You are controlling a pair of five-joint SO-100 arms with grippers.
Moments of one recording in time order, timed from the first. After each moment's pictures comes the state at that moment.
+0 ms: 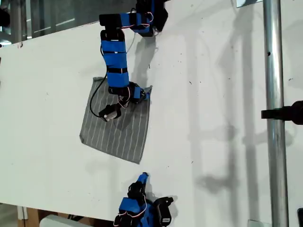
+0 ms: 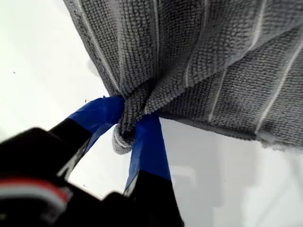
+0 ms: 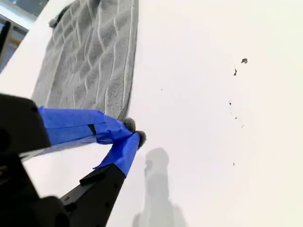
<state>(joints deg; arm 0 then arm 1) -11.2 199.0 178.0 74.0 -83.0 10.9 64.7 87.3 72.2 40.0</state>
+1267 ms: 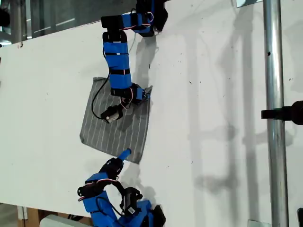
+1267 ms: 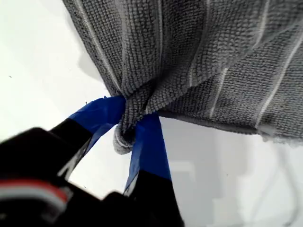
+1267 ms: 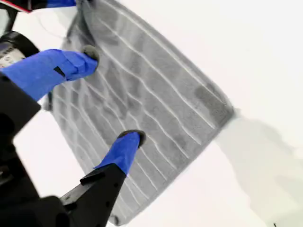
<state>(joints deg) -24.9 103.1 96.6 81.4 -32.7 6.5 64.3 84.2 72.2 42.0</state>
